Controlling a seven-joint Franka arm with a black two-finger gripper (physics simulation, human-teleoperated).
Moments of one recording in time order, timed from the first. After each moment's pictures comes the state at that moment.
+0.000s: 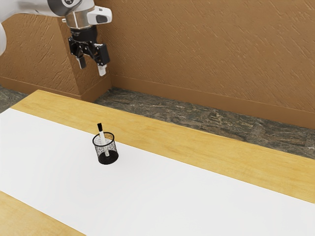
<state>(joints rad) -0.15 0.22 0.22 -1.29 0.00 1.51 0.21</state>
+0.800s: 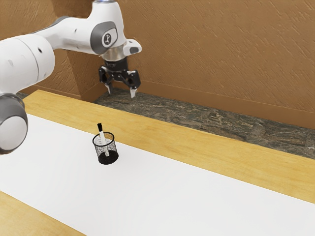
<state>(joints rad) -0.14 0.49 0.21 -1.26 -0.06 1.75 -0.07</state>
